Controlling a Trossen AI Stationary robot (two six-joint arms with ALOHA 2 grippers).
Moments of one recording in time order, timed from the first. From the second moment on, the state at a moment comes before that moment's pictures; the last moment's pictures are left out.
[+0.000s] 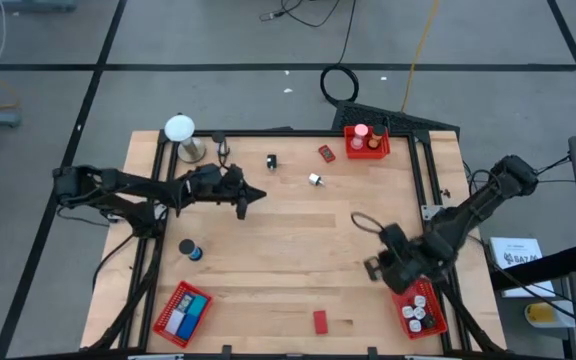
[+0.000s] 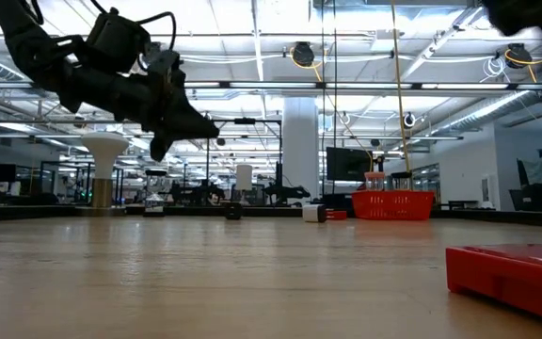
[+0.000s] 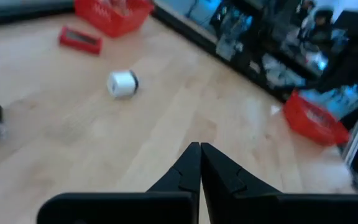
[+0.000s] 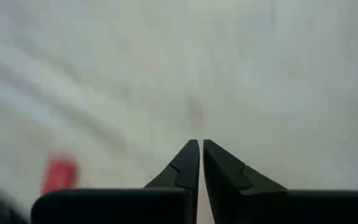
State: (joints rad) left arm 0.28 1.32 0.39 0.64 0.19 -0.45; right arm 0.68 1.30 1.03 -1.11 0.26 1.80
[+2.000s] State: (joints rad) left arm 0.16 1.27 0.45 0.52 -0.15 -0.67; right arm -0.49 1.66 1.22 -0.55 0.00 0.52
